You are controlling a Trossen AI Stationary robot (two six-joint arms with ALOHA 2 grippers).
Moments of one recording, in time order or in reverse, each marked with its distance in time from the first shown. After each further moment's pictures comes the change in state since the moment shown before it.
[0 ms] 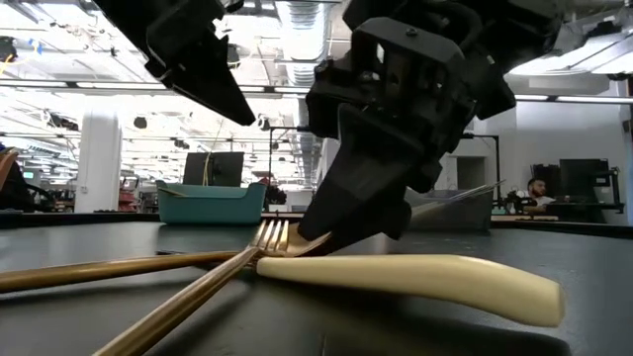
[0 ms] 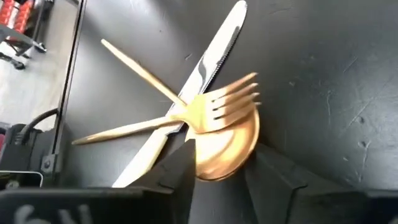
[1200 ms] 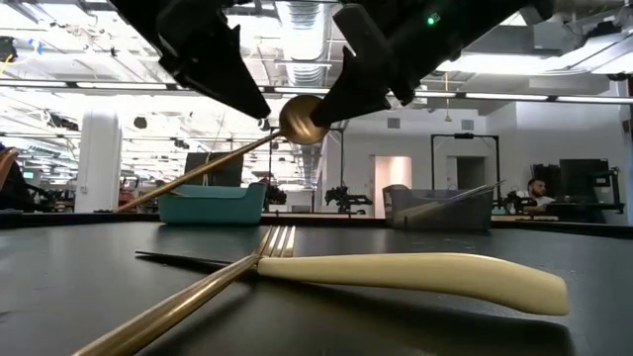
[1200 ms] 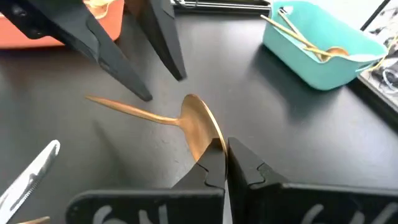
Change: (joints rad) left arm 0.013 0.003 0.000 0.097 0.018 0.087; right arm 0.039 -0.243 0.010 -0.164 0.842 -0.378
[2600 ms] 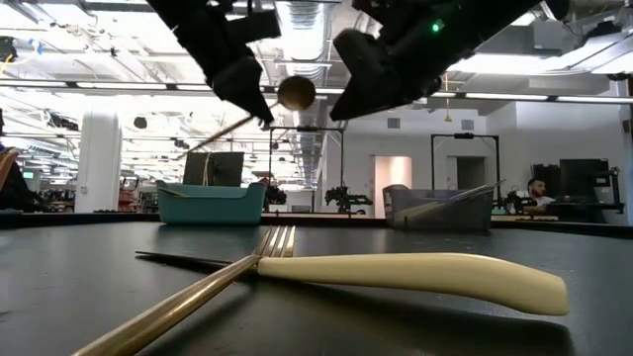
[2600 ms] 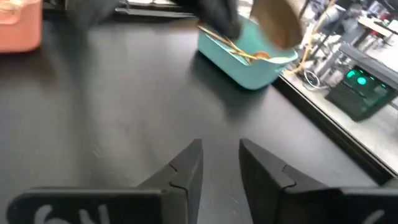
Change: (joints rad) left arm 0.337 -0.110 -0.001 -0.056 0.055 0.449; right arm 0.023 -0.002 0.000 -0.070 0.276 0.061
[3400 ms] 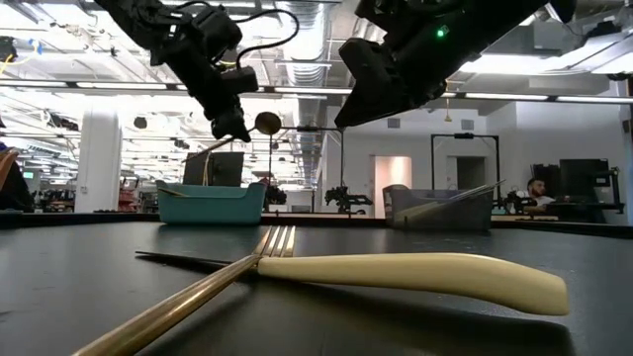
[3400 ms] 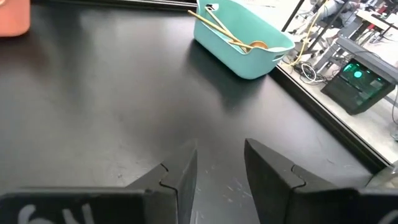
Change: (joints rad) left arm 0.660 -0.134 -0.135 0.285 0.301 0.625; right arm 0.006 0.000 0.000 -0.071 0.005 0.051
